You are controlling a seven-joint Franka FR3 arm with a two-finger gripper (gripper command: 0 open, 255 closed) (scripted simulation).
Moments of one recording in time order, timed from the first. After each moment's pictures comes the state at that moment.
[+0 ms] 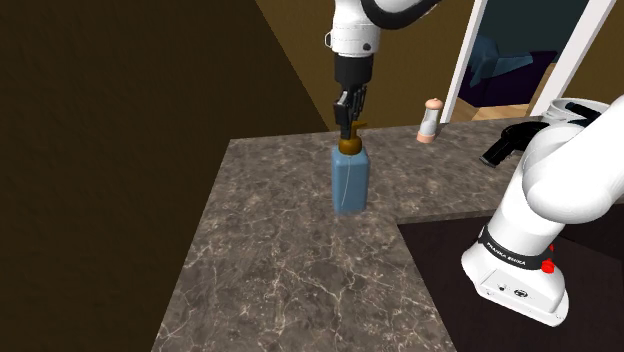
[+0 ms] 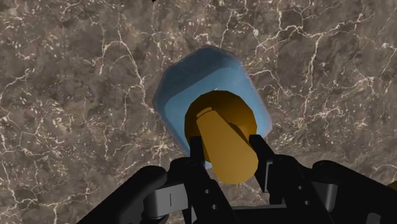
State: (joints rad) arm 0.10 -0.50 0.21 -2.36 0.13 1.88 -0.01
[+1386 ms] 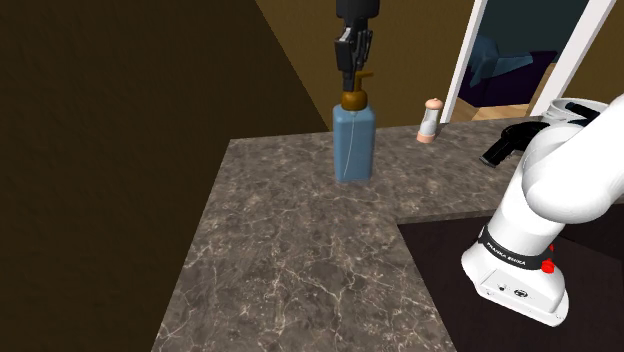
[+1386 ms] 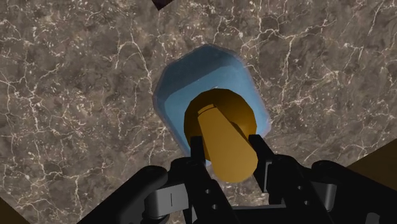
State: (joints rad) arm 0.09 -0.49 0.19 -2.07 0.11 1.60 0.00
